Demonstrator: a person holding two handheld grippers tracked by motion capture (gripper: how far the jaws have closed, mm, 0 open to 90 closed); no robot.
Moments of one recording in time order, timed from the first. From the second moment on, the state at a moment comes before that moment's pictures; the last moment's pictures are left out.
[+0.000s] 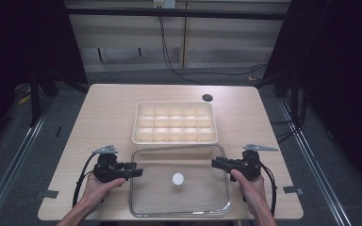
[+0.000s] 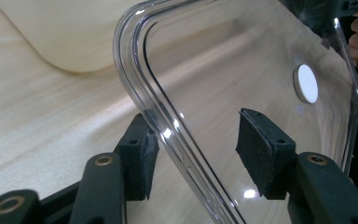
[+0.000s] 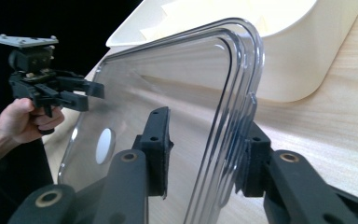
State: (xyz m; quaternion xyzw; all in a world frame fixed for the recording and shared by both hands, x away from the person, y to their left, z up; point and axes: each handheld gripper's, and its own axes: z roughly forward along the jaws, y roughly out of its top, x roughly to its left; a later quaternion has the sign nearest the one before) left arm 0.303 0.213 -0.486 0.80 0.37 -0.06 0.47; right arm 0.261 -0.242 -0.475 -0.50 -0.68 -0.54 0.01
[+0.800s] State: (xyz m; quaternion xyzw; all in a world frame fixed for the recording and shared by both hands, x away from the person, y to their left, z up) left arm 0.299 0.214 -0.470 0.79 0.33 -0.05 0.51; right arm 0.262 -0.240 -0.472 -0.51 -0.71 -0.49 -0.05
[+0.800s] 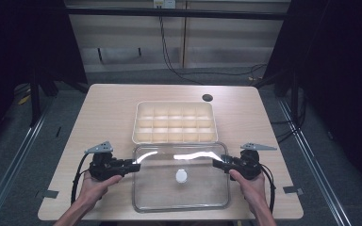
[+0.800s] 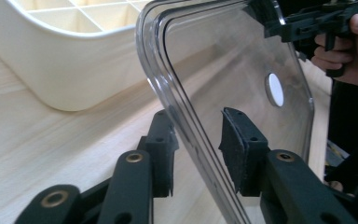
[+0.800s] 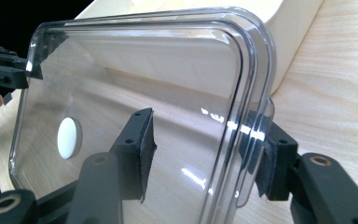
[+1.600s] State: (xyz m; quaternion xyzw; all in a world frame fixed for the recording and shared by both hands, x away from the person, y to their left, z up) left arm 0.291 0.219 -0.444 0.78 0.32 0.00 0.53; right arm 0.253 -0.239 -0.451 -0.48 -0.68 -0.55 -0.06
